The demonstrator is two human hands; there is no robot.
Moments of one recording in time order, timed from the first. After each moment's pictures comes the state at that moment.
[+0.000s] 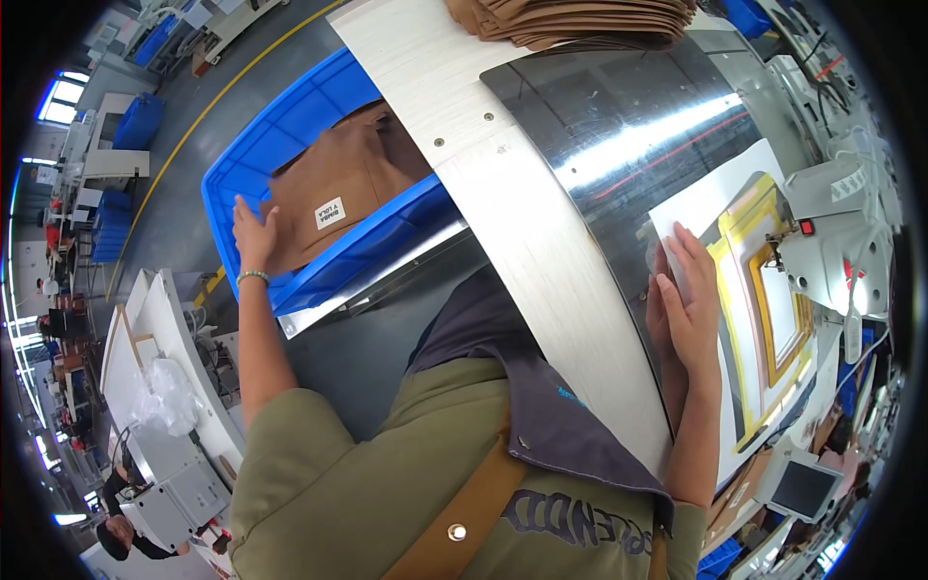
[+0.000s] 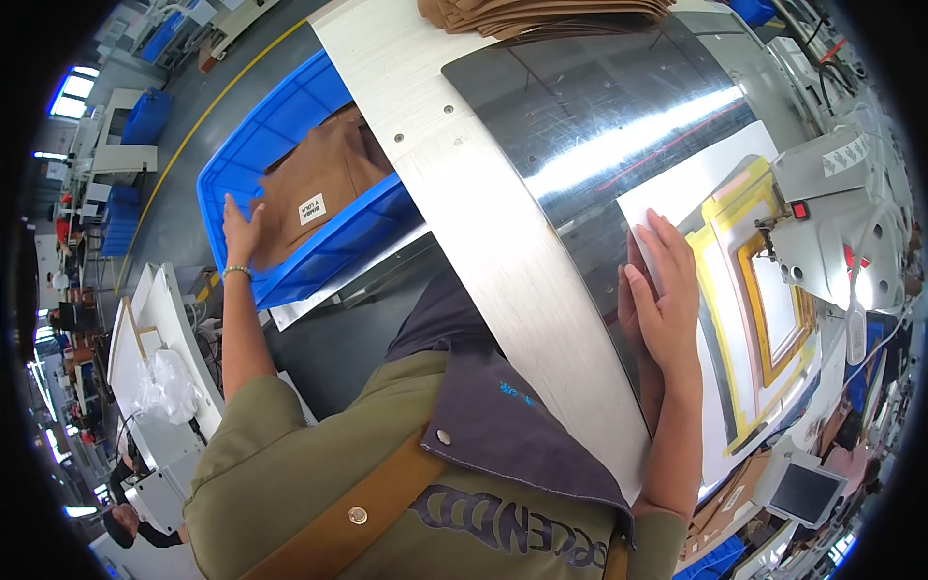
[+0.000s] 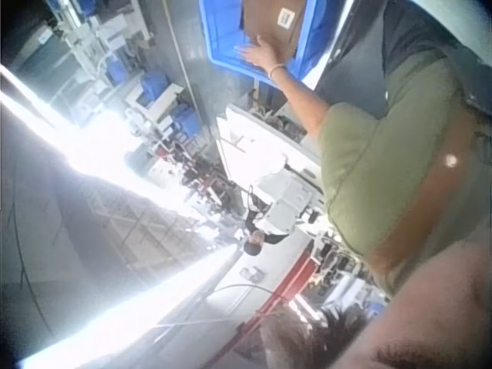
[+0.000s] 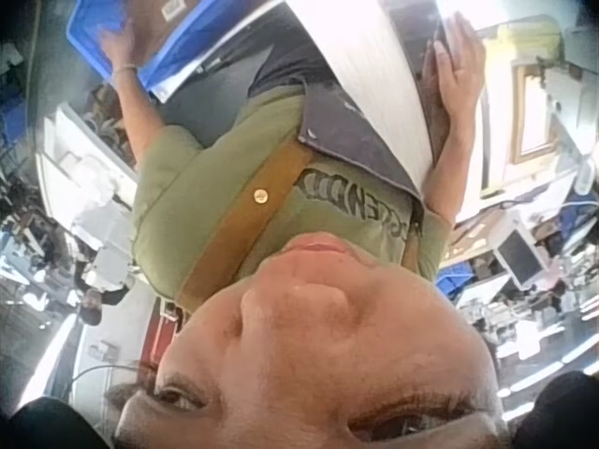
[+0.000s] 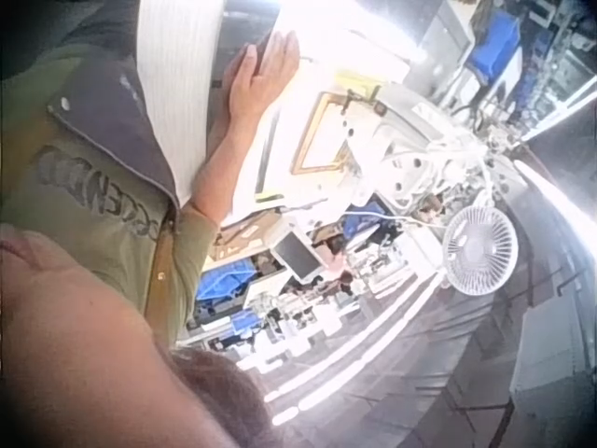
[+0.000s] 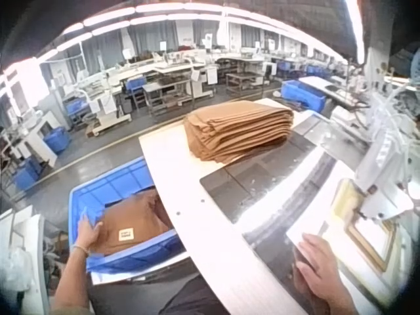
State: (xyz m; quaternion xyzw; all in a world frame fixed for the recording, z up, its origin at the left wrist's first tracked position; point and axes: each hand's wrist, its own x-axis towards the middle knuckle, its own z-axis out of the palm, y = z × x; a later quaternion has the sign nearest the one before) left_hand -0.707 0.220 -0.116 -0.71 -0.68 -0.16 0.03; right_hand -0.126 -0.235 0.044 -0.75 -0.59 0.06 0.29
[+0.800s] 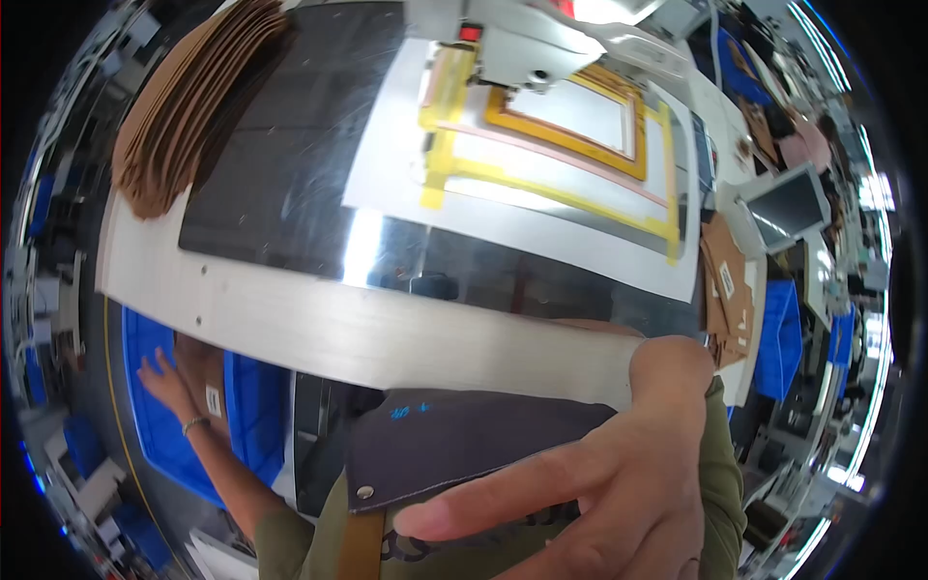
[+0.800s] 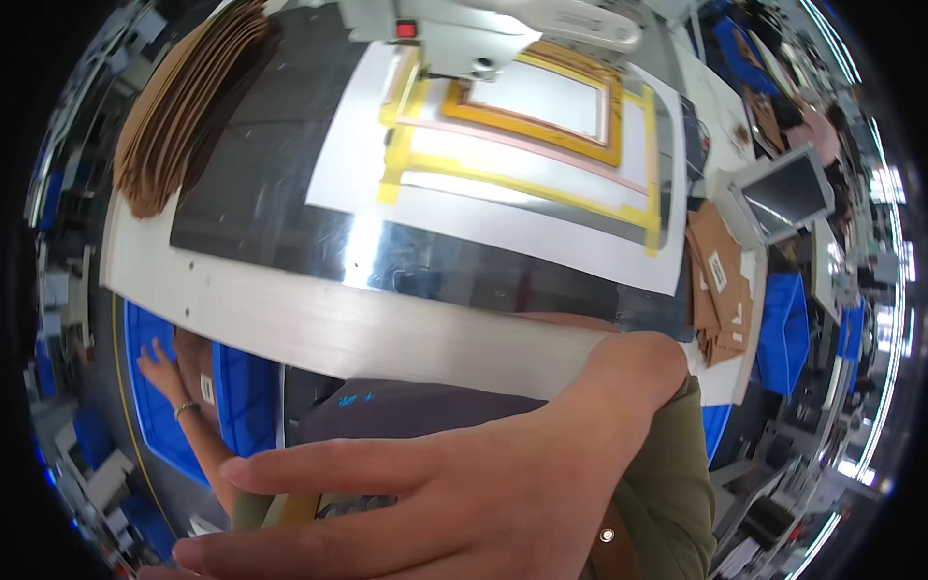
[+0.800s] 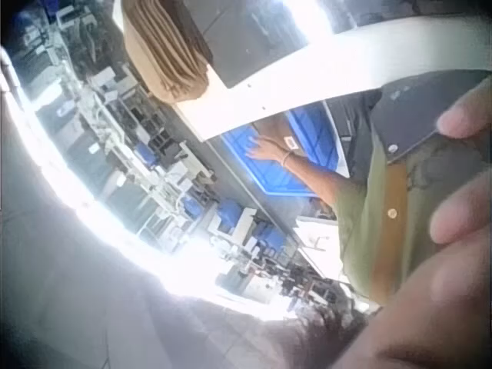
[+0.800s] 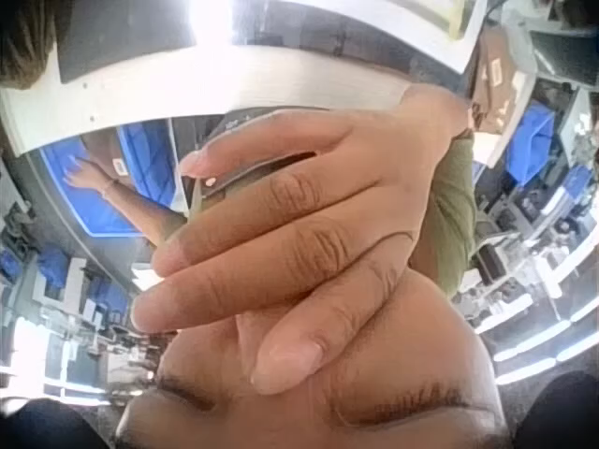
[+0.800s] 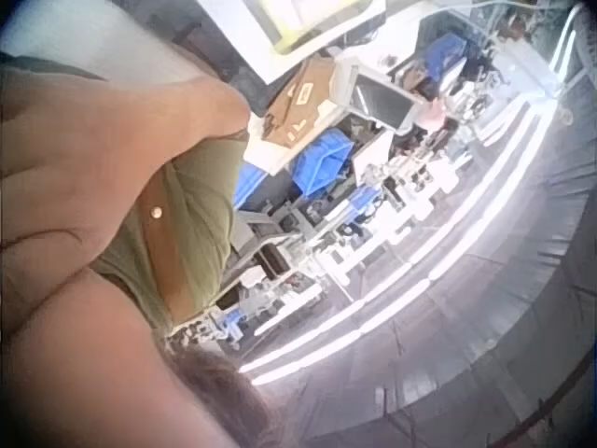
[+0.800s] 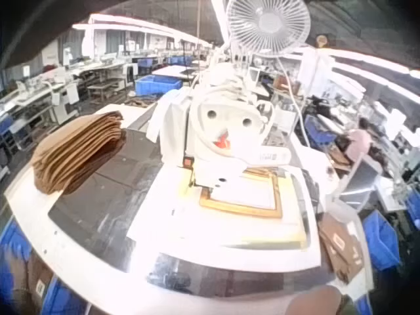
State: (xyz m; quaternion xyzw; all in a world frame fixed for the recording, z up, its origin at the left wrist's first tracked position) left_hand -0.570 0.333 -0.114 -0.83 -0.51 -0.22 0.09; right_hand -0.221 -0.294 0.211 -0.46 -0.70 -0.04 0.55
